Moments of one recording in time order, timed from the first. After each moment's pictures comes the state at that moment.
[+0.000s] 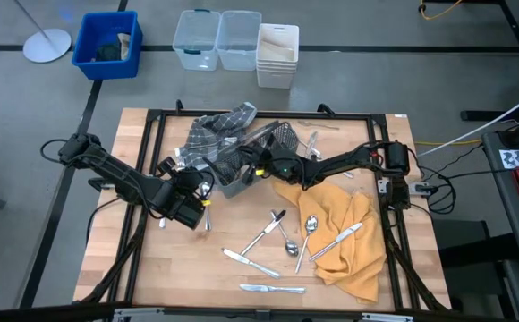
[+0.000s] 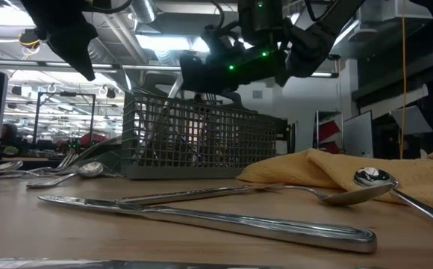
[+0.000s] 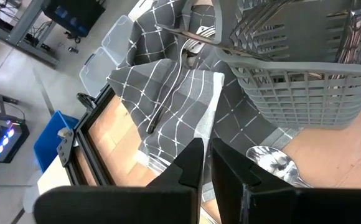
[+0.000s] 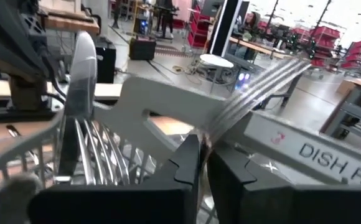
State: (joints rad) left arm -0.44 1.39 1.05 -1.40 -0.87 -1.13; right arm -0.08 1.98 1.12 0.79 0.40 -0.19
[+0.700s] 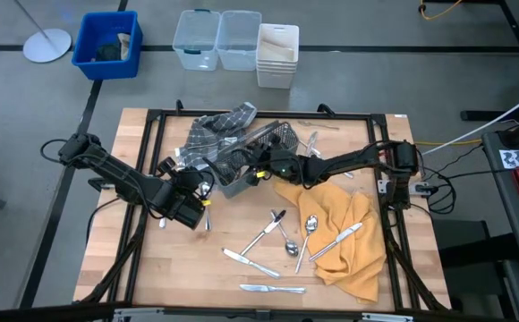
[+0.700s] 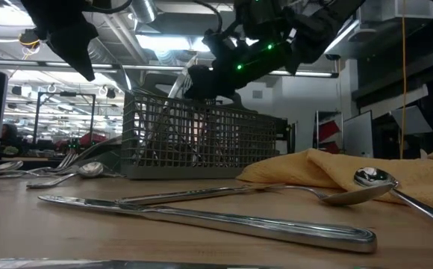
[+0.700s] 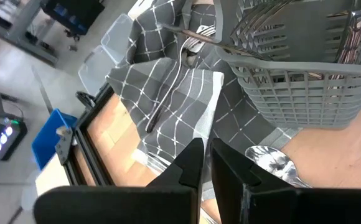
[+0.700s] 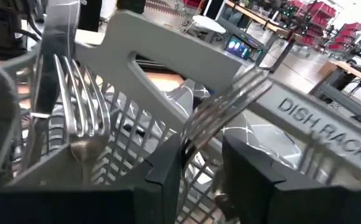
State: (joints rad) left arm -0.44 1.39 1.05 -1.40 -0.86 -1.15; right arm -0.06 1.90 1.12 0.52 0.48 -0.23
